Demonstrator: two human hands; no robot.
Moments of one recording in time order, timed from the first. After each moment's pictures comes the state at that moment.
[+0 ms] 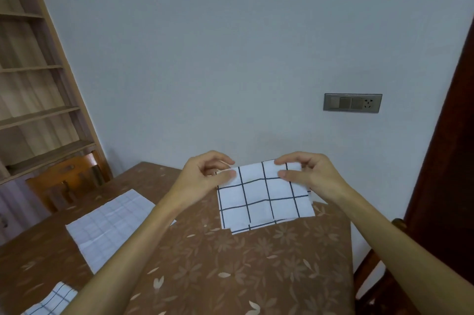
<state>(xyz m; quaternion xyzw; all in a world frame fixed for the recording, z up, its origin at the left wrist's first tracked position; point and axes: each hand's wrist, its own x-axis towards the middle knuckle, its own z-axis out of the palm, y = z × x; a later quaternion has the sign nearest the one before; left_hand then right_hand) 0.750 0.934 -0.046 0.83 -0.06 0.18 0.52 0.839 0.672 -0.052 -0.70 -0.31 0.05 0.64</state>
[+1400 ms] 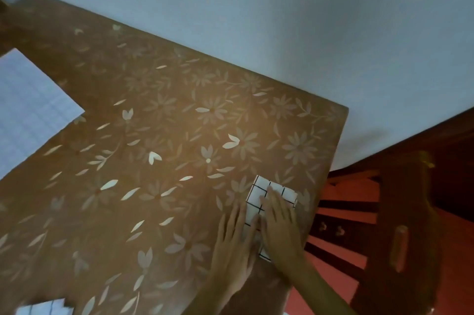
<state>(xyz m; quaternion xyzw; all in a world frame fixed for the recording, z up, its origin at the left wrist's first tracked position) 0.844 0.726 -0.509 0.99 0.02 -0.04 0.15 0.935 0.598 -0.504 -0.96 -0.25 0.03 0.16</state>
